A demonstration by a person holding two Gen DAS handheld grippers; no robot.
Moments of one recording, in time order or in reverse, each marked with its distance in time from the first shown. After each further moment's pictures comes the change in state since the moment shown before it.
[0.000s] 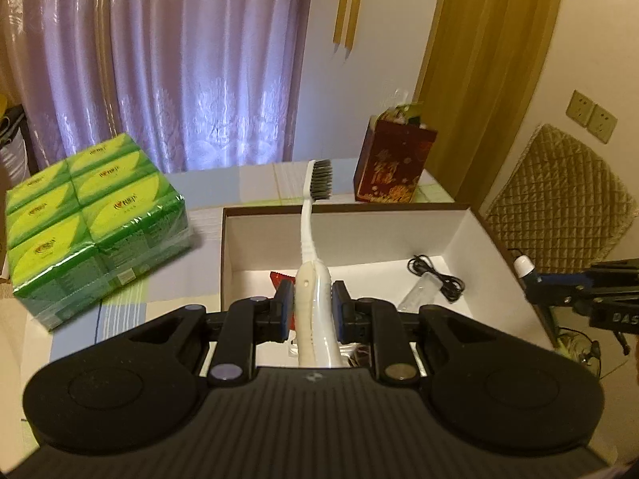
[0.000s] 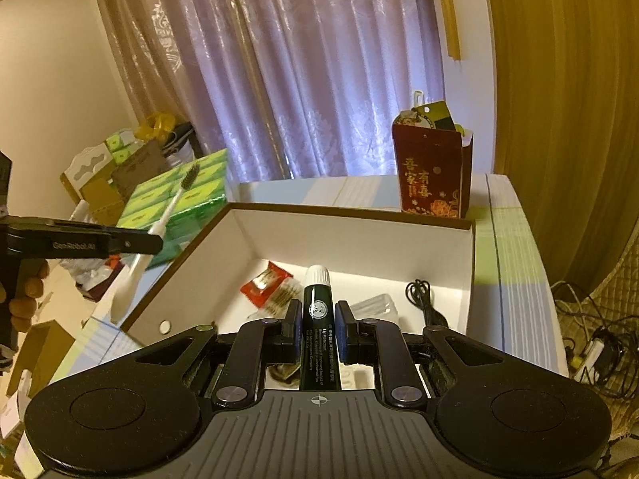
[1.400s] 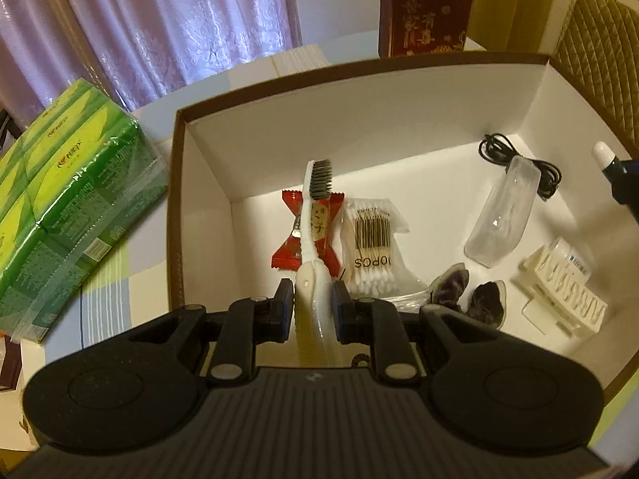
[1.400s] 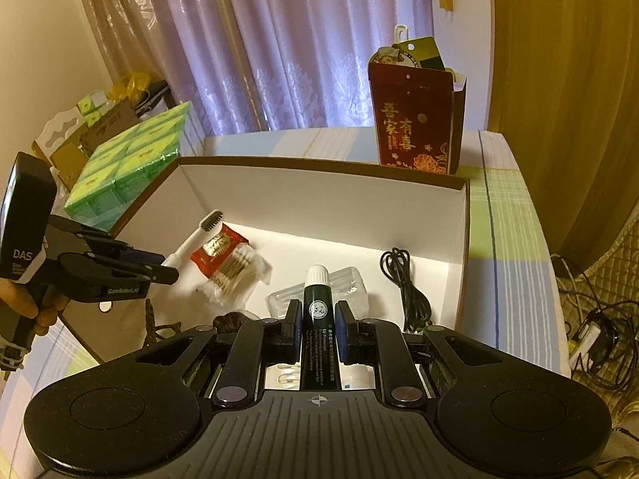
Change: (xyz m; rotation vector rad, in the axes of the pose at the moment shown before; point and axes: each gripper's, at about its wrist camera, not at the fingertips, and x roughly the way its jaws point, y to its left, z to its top) left arm 0.133 -0.008 -0.030 0.203 0.288 0.135; right arm 0.060 -0.035 -0.002 -0.007 0.135 -0.053
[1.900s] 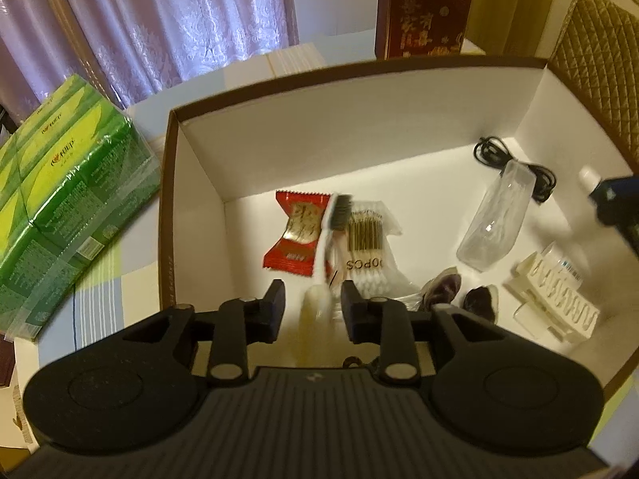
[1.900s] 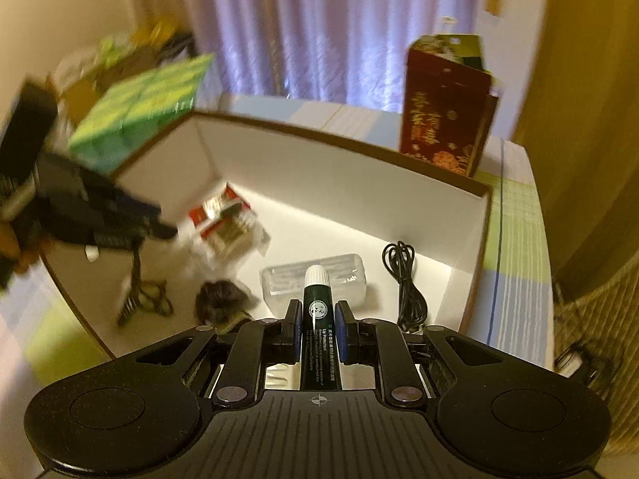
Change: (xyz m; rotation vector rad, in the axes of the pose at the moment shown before) left arm -0.005 0.000 0.004 -0.019 -0.007 -0.024; right arm 0.021 0.012 0.003 -0.217 0.104 -0.024
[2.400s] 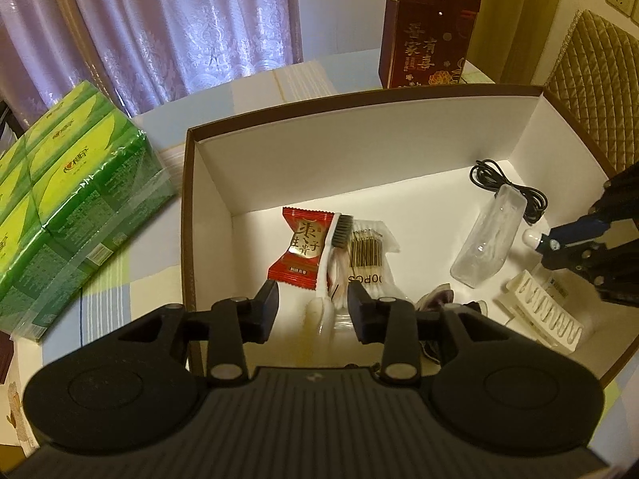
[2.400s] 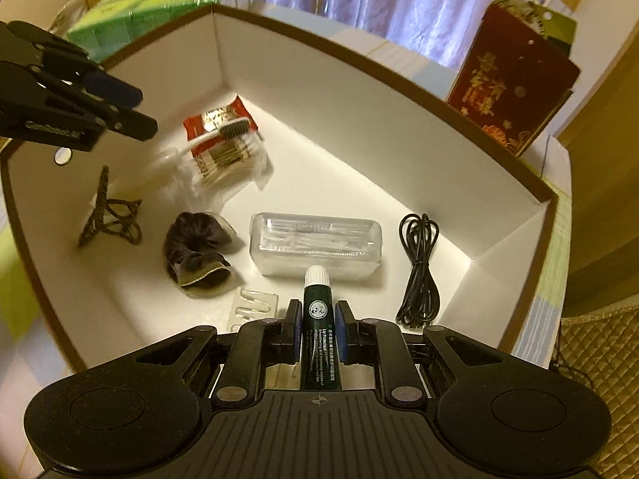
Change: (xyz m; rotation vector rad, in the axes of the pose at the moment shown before) left arm -0.014 0.008 0.005 -0.029 -0.024 -0.007; right arm 0.058 0.004 0.006 -0.189 0.227 -0.021
